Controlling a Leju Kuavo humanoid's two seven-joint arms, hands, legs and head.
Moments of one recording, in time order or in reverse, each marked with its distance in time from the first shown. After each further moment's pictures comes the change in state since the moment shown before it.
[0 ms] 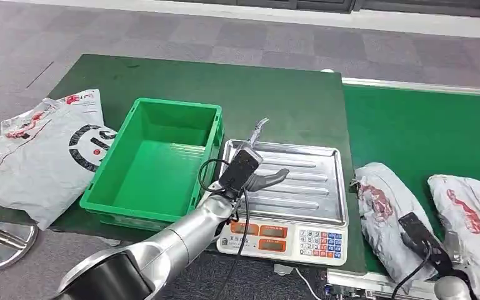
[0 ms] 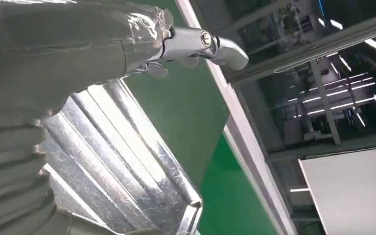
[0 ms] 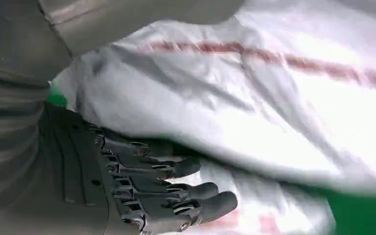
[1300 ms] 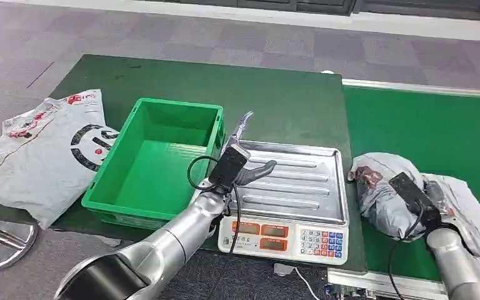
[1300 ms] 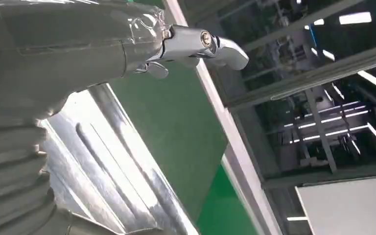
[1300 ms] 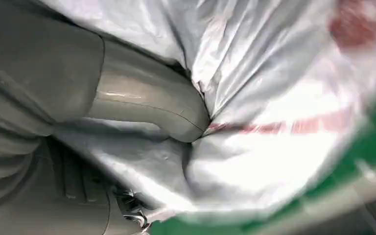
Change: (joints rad) left arm 0.036 0.000 0.284 -0.027 -0.270 0.020 -0.026; right arm -0.255 -0.019 0.190 0.119 -0.231 -0.115 -0.271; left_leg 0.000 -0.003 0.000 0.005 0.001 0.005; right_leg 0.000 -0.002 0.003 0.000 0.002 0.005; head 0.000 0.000
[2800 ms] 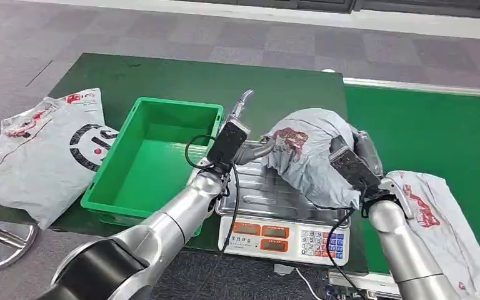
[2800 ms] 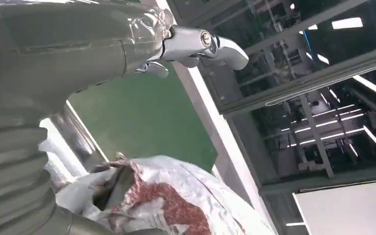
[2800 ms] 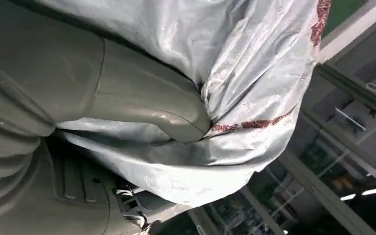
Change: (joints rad) left arm -0.095 -0.001 0.058 -0.002 -0.050 -0.046 0.072; right arm -0.009 0.181 0.290 -0.471 -0.152 0.066 0.002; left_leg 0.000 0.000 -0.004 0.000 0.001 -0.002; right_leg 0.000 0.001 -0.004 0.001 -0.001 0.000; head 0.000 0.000
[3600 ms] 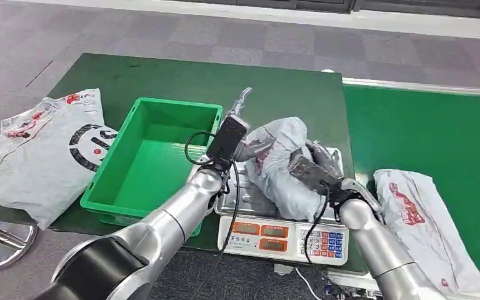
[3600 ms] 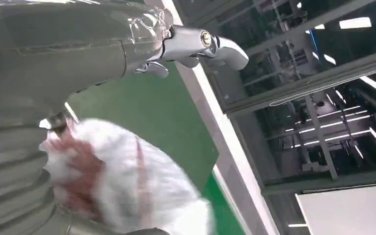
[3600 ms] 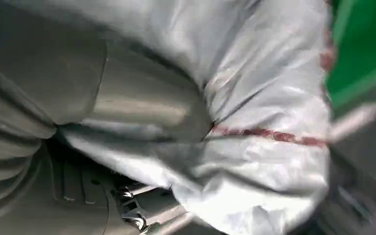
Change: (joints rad) left arm -0.015 -0.001 -0.003 -0.001 0.024 -0.002 0.035; right arm -0.056 0.091 0.165 0.136 0.016 0.156 0.056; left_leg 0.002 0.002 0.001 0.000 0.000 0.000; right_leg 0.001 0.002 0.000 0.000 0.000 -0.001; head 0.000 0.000
